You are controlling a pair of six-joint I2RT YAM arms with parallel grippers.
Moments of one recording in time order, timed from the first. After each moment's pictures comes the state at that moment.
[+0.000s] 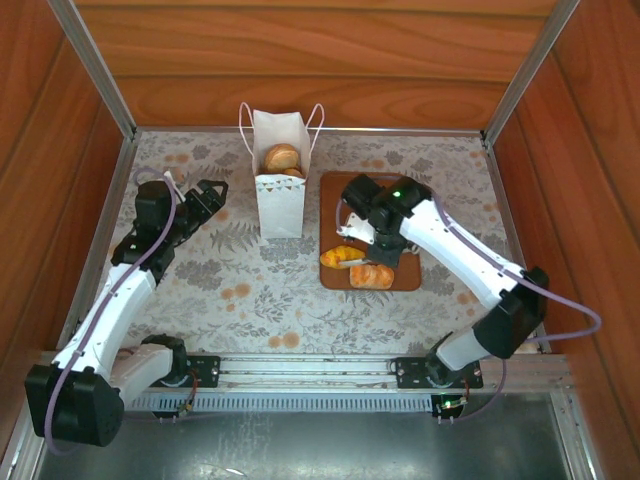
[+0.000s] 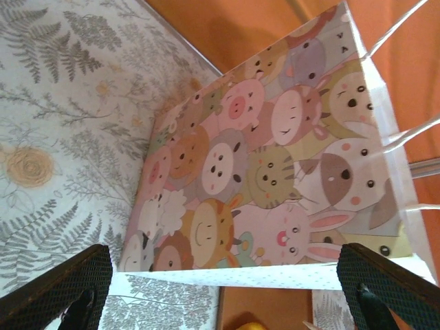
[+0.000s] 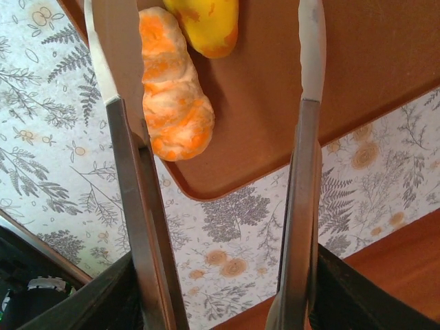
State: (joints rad) left arm -0.16 0.99 0.76 -0.22 0.24 -0.87; right arm 0.77 1.54 1.48 -1.48 0.32 -0.50
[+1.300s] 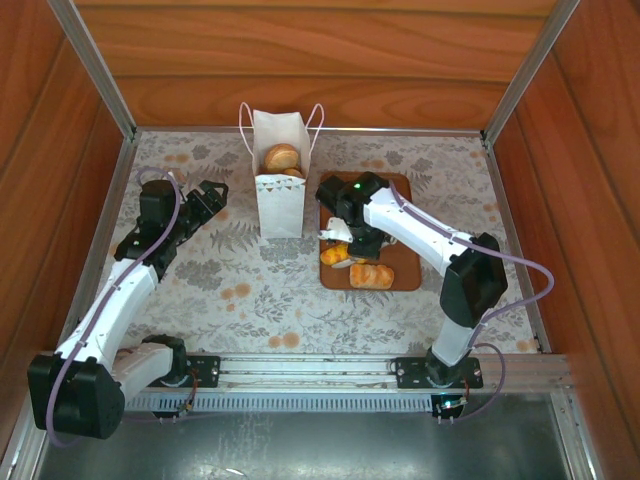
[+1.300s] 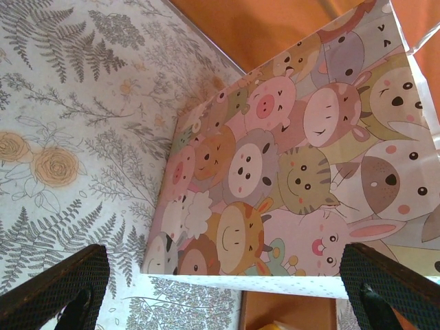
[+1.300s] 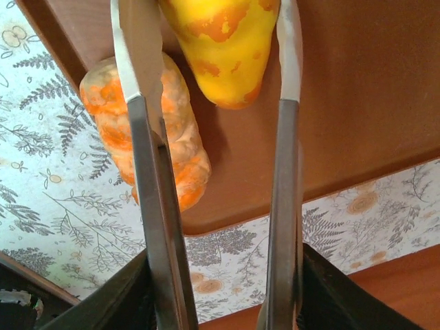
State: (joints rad) left arm -0.16 1.03 0.76 -0.22 0.22 -0.84; right arm 0.78 1.76 1.54 -1.42 0.34 -0.59
